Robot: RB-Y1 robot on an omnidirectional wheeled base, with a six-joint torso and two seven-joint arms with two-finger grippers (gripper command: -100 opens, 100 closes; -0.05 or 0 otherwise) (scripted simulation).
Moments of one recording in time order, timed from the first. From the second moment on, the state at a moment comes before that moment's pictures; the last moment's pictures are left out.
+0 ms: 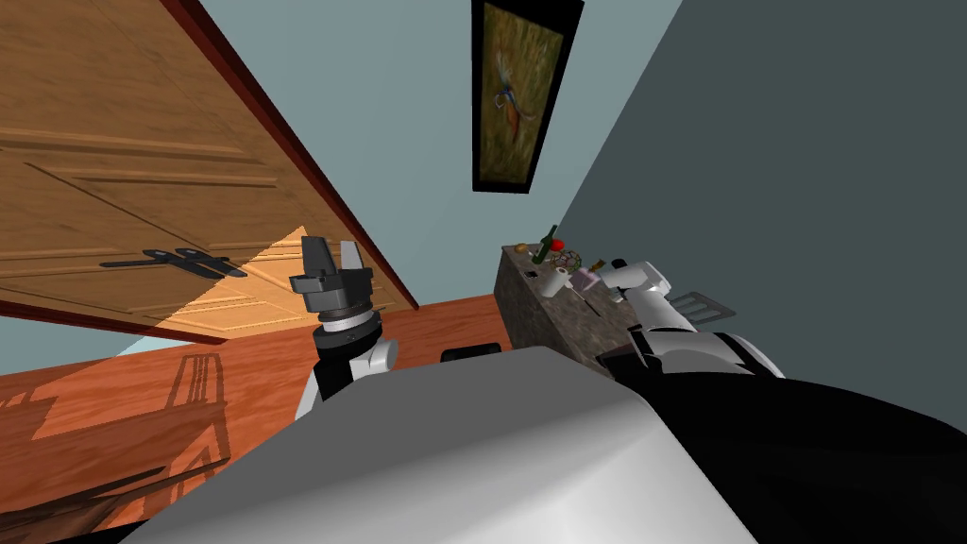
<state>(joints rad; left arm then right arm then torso) 0.47 0.04 -0.04 -2.36 -0.11 -0.62 -0.04 -0.19 -1.03 -0.21 -1.06 0.05 1.45 0.84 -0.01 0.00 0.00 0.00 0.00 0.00</state>
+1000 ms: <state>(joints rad) 0.47 0.04 -0.04 -2.36 -0.11 -0.62 -0.04 -0.01 -1.07 -0.17 -1.00 0.03 1.31 0.74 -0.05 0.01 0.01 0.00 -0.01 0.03</state>
